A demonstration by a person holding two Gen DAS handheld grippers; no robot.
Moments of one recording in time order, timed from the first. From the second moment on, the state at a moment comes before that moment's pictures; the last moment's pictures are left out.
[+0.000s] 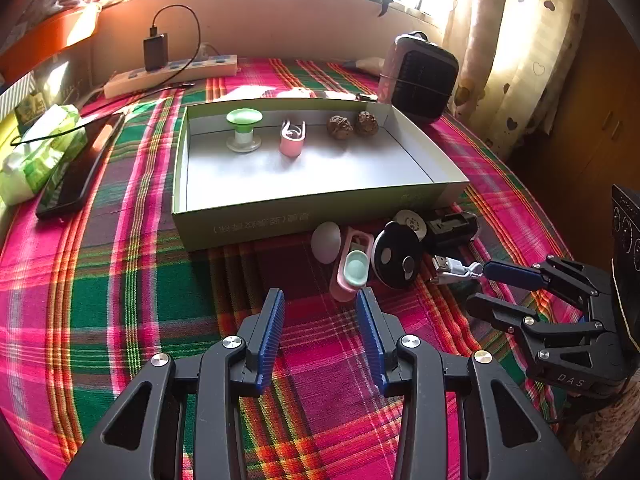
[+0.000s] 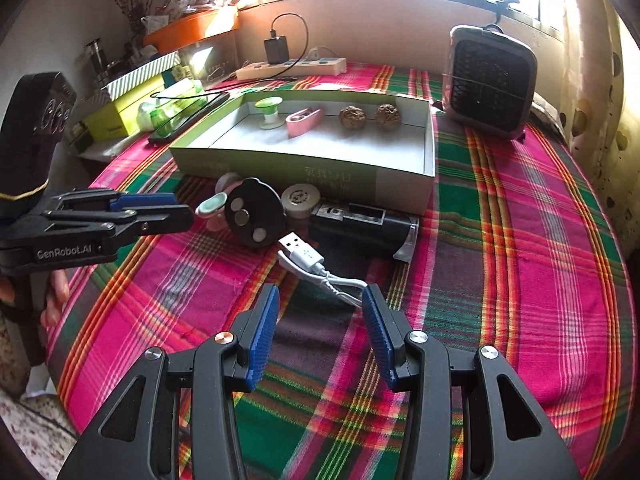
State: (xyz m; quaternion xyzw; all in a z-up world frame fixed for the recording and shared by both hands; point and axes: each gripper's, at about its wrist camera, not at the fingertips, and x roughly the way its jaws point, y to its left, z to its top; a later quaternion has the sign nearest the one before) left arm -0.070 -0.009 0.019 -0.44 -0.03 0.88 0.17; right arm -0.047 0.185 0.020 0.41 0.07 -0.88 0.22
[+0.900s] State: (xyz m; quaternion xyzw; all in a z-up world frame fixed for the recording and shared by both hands) left arm -0.099 0.020 0.012 -0.45 0.00 0.87 0.17; right arm -0.071 0.168 0.014 0.41 0.12 -0.87 0.25
